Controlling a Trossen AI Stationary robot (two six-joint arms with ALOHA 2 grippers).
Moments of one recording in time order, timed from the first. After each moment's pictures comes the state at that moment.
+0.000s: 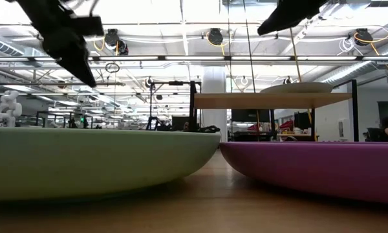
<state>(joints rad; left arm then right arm) 0.03 0.98 0.75 -0.78 -0.36 -0.20 0.27 1.11 0.87 -0.41 0.53 0.06</state>
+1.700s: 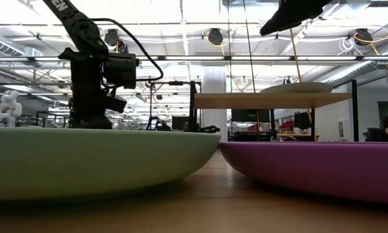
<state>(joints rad) 0.30 1.57 0.75 -0.70 -0.44 -0.36 0.28 1.11 0.87 -0.43 0.52 0.06</state>
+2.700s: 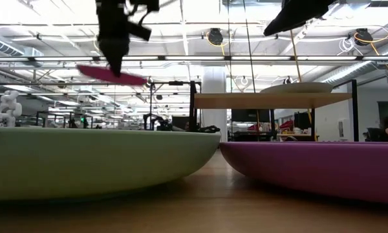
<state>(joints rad) 0.14 1.57 1.44 -1.35 -0.57 -0.17 0.31 1.11 0.87 -0.46 0.51 0.11</state>
